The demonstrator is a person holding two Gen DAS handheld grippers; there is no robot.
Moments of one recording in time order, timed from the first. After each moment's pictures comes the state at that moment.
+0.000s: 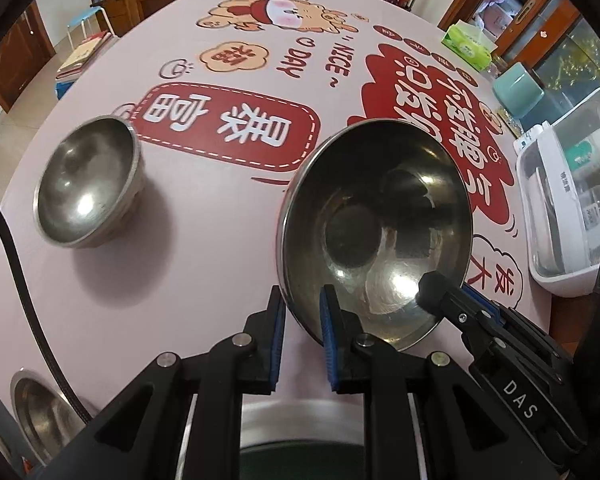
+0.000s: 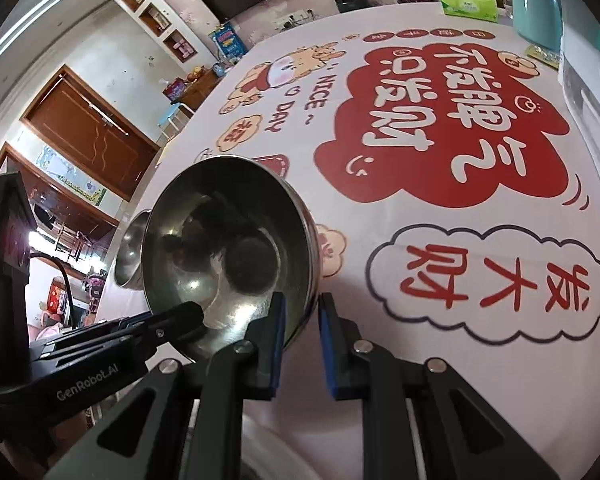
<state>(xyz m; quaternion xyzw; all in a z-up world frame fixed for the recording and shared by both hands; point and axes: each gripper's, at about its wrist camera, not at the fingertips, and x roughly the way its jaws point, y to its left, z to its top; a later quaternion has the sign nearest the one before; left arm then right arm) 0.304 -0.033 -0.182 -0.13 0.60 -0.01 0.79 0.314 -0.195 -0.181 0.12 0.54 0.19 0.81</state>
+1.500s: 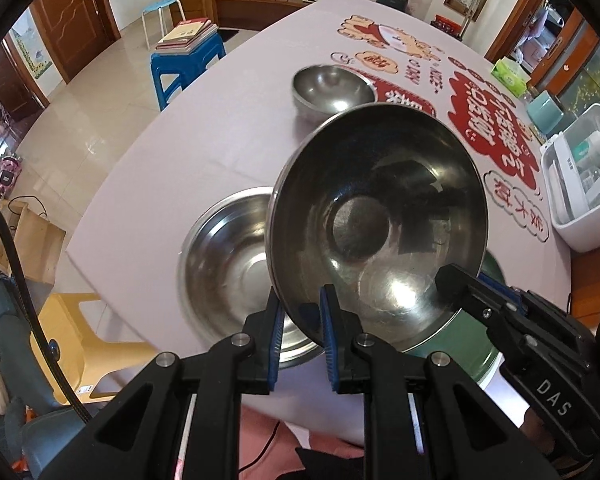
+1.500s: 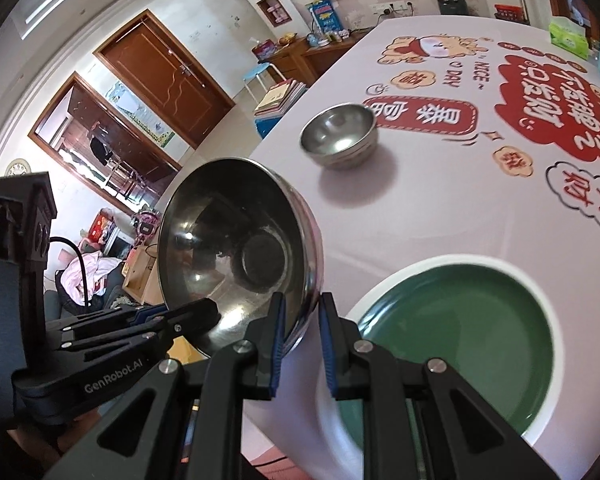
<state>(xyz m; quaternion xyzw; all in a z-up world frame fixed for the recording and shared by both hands) 0.083 0.122 -0.122 -0.13 0.58 0.08 0.80 0.142 -0.045 -0.127 0.08 0.54 0.32 0.78</state>
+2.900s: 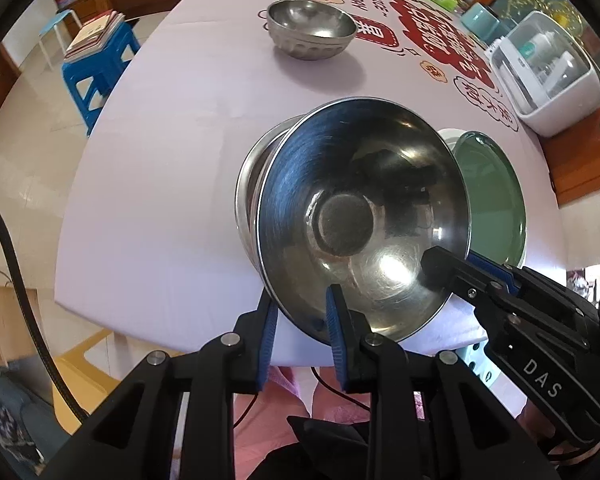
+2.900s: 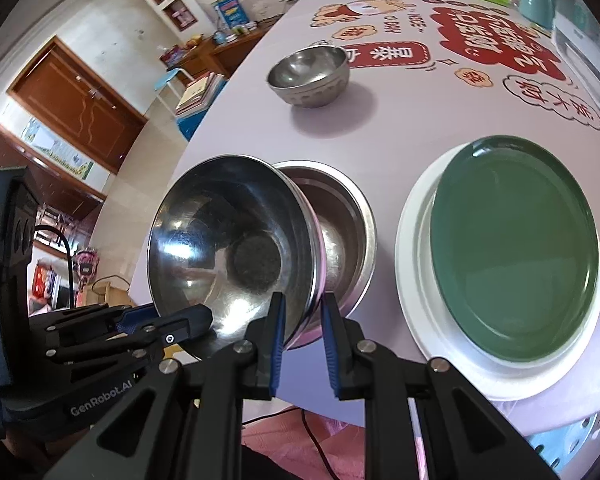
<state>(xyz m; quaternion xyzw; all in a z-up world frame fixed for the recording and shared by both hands) 0.074 0.199 -0.173 -0.06 0.64 -0.10 0.76 0.075 0.036 -0.158 0.10 0.58 0.13 0.80</state>
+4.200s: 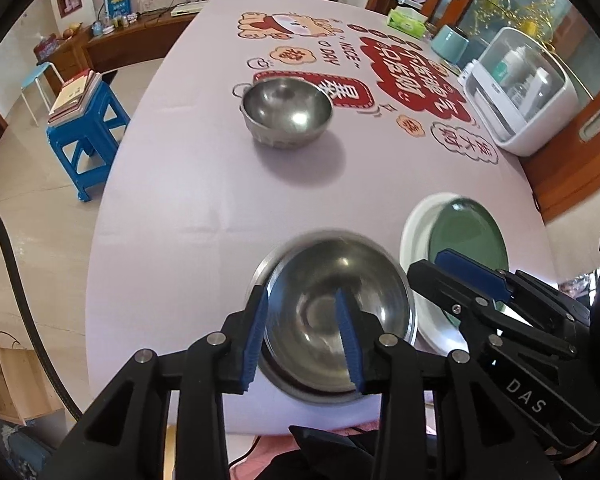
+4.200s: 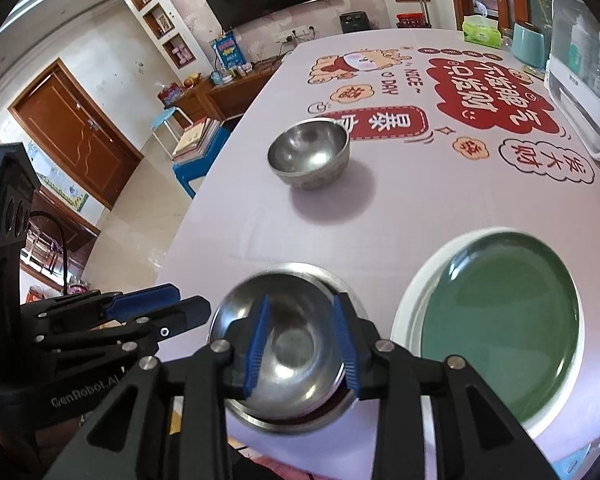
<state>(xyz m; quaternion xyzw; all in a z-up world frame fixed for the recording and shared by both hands) 0.137 0.195 -0.125 -0.04 0.58 -0.14 0.80 0.125 0.039 -0.123 0.10 0.51 0.12 0.85</state>
